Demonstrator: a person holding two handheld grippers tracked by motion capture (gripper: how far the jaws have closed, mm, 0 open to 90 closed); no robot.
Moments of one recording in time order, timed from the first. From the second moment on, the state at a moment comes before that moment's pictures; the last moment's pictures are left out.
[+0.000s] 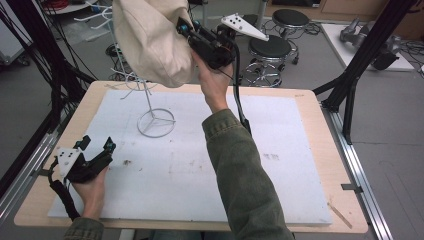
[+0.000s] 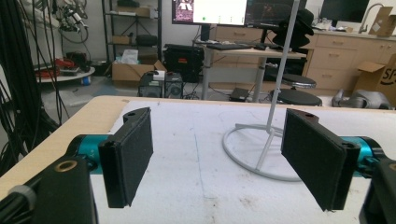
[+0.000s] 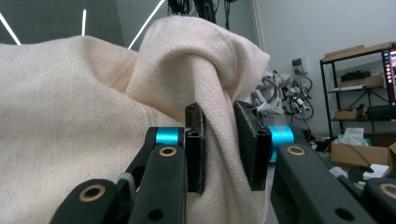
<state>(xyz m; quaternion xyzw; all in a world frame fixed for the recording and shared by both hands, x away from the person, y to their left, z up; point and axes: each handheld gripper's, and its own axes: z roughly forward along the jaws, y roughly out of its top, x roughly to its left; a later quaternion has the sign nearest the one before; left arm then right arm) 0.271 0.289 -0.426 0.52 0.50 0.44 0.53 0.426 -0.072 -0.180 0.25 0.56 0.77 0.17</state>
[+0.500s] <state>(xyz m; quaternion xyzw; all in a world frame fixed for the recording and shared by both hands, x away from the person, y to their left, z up) 0.272 0.288 -0.427 0.52 0.50 0.44 0.53 0.429 -0.078 -0.214 0.25 0.59 0.75 0.16</state>
